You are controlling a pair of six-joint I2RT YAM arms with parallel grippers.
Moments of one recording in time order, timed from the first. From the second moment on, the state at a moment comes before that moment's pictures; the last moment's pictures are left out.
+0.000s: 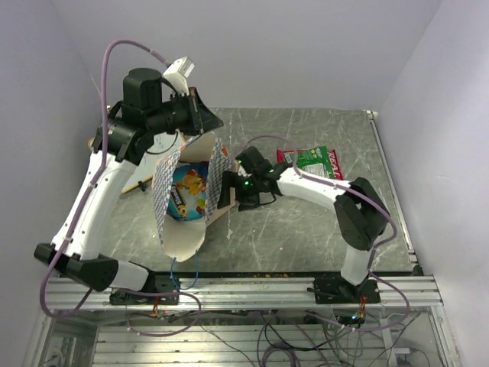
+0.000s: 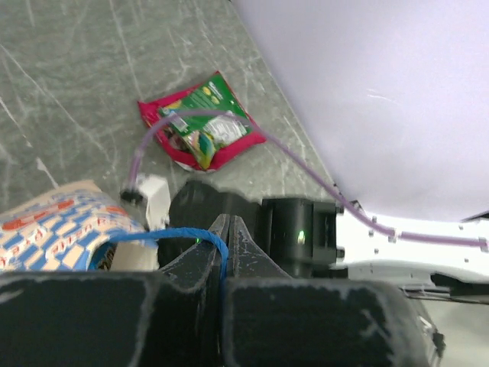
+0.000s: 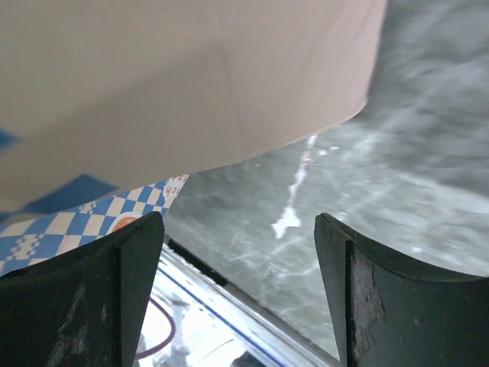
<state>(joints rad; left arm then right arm) -0.41 1.42 1.84 -0.75 0.46 -0.45 0.82 1.87 1.30 -0.41 -0.30 0.78</state>
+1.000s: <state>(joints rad) -0.41 1.05 1.47 -0.69 0.41 -0.83 0.91 1.12 1.23 -0.44 -0.18 0.07</state>
